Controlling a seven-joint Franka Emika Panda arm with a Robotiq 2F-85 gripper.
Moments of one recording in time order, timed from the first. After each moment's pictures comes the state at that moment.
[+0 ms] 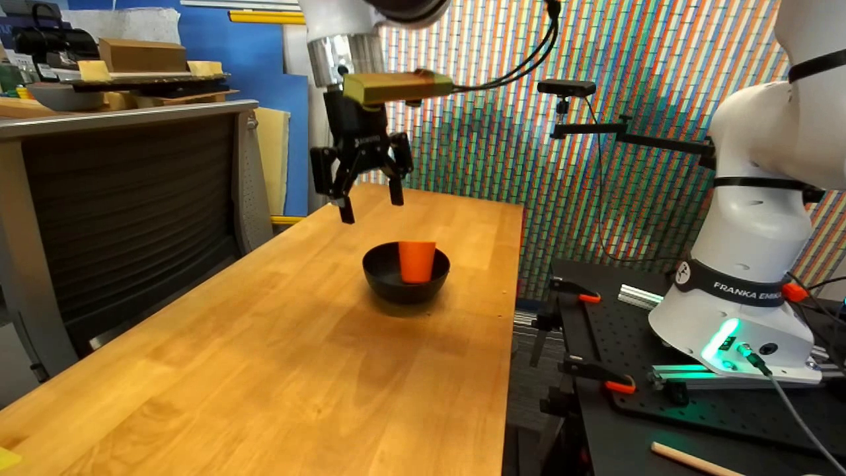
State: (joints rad) arm 0.17 0.19 0.05 -1.99 0.05 2.01 0.70
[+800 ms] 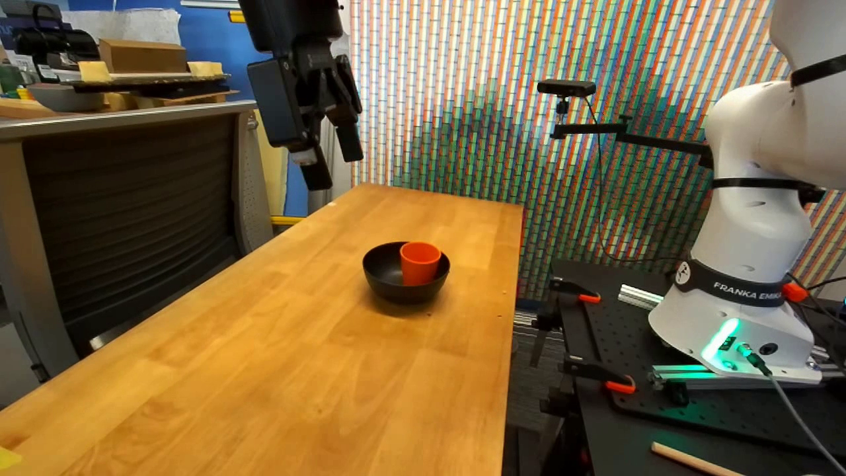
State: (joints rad) arm 0.28 0.27 0.19 -1.65 -0.03 1.69 0.35
